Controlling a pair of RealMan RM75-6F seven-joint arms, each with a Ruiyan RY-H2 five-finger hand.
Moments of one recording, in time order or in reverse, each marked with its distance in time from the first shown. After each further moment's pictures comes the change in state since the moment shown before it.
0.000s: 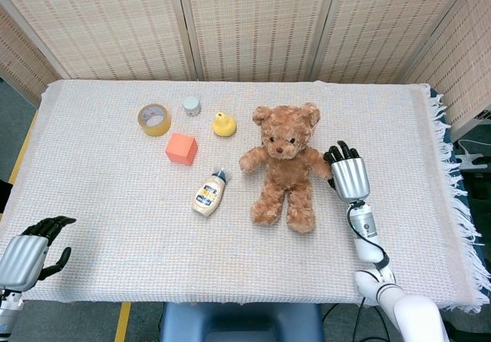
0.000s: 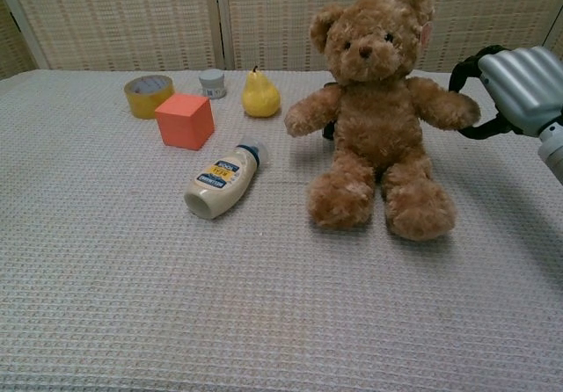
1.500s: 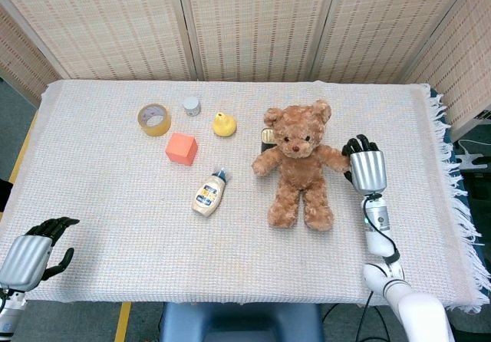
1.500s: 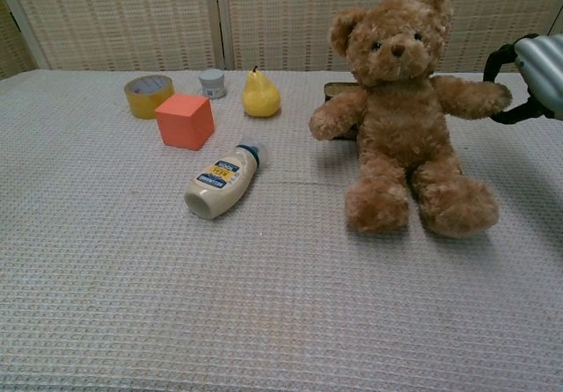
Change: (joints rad) left arm -0.007 -0.002 0.003 -0.010 -0.004 -0.014 0.016; right arm 0.006 0.033 0.014 0.031 0.078 -0.057 0.064
